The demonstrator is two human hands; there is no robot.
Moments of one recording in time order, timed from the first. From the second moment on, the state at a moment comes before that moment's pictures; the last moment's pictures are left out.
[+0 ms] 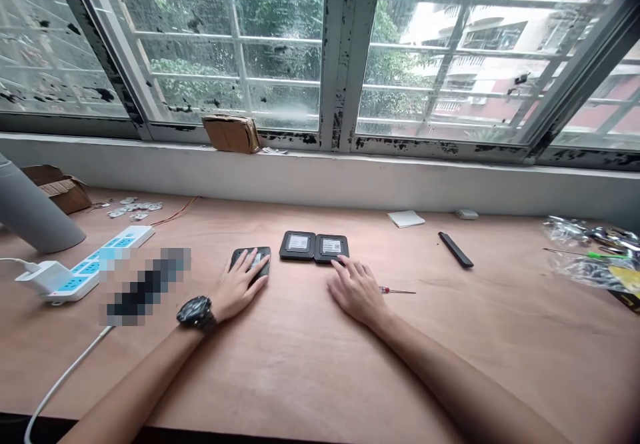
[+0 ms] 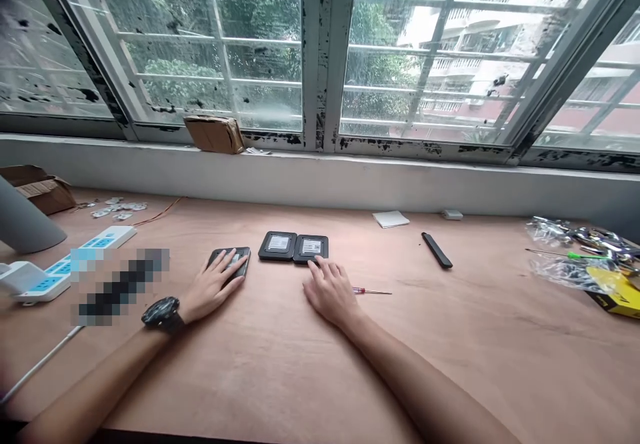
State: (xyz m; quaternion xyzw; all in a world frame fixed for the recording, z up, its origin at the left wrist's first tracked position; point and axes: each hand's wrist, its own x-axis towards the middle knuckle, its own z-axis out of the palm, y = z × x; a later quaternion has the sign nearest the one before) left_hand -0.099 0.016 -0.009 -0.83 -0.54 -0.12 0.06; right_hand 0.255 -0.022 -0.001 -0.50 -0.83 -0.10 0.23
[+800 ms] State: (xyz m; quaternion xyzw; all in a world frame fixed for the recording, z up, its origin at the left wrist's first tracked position) left_hand -0.006 0.109 -0.006 -0.88 -0.46 -0.11 0.01; right_hand 0.242 -0.162 -0.009 -0.50 -0.84 -0.02 0.20
